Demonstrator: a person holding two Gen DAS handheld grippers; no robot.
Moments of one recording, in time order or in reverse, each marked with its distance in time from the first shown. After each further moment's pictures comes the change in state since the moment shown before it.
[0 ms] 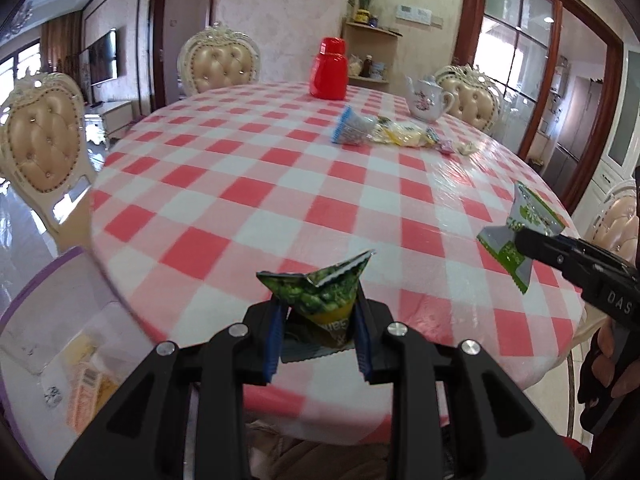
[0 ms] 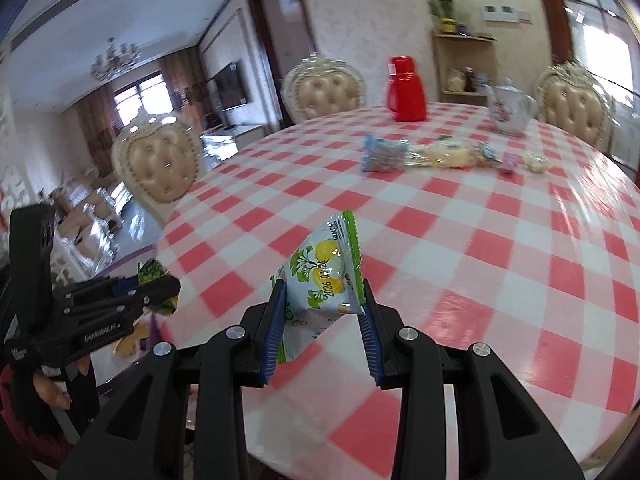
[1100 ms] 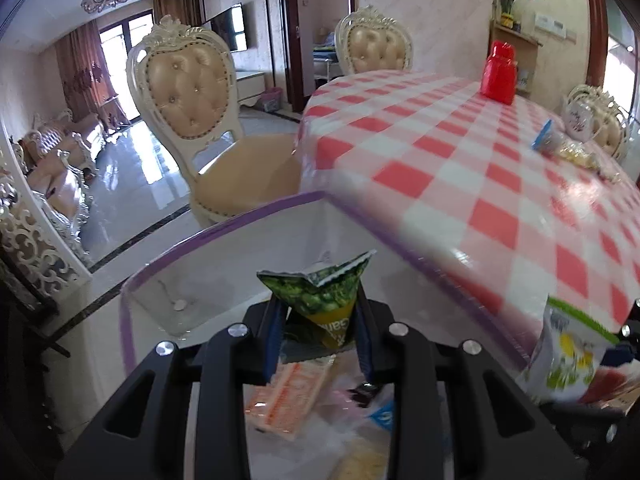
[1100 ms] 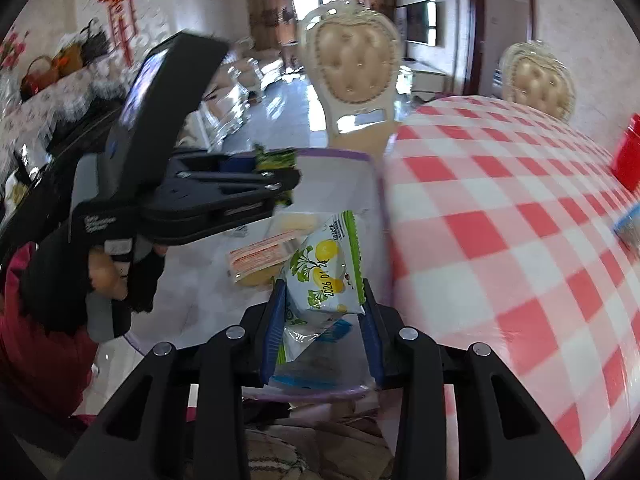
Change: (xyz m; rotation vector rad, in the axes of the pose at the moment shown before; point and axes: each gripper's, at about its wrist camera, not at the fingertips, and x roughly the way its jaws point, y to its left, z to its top) left arm -0.038 0.194 -0.041 -0.184 0.062 0.440; right arm 0.090 0.248 -0.030 -0.524 0.266 0.421
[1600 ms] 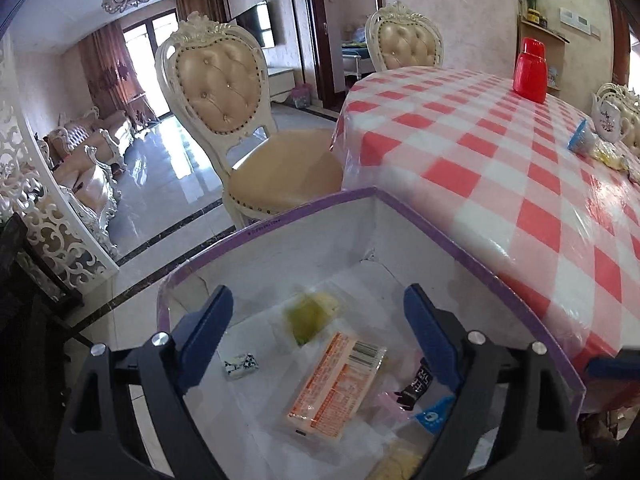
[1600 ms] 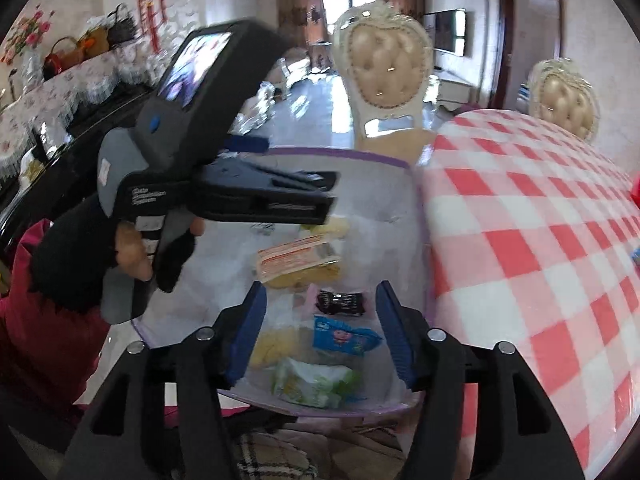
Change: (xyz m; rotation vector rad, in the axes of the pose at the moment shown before) left arm 0.004 0.017 0.001 -0.024 0.010 0.109; right arm 0.001 0.015 -0.001 -0.044 -0.026 0.039
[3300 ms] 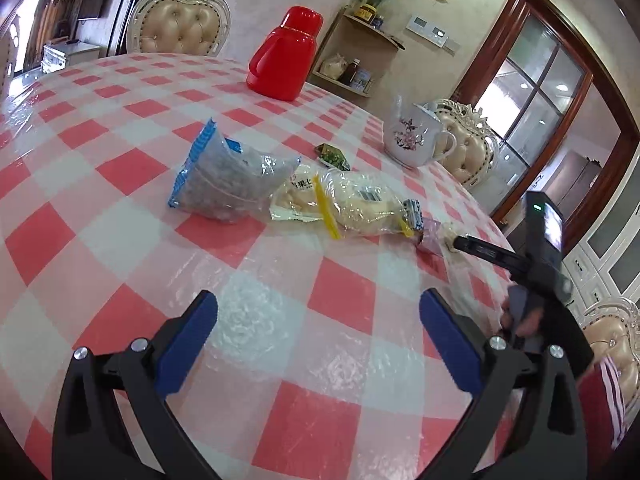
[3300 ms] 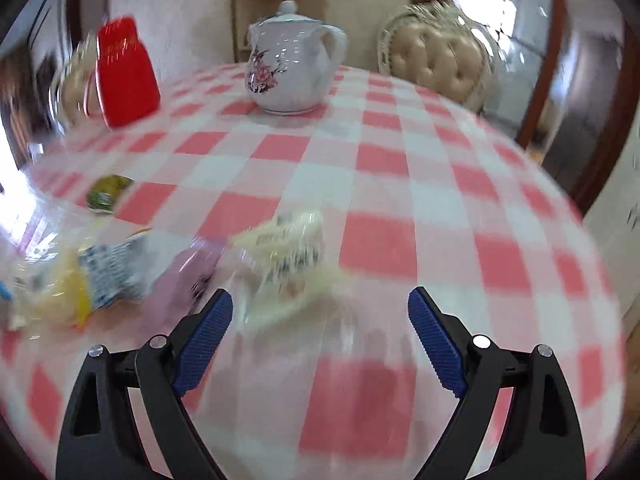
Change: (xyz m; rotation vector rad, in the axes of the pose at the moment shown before) left arm 0.085 -0.475 0.143 -0.025 0.011 -0.774; right arm -0.186 -0.666 -0.182 0.863 0.067 -0.993
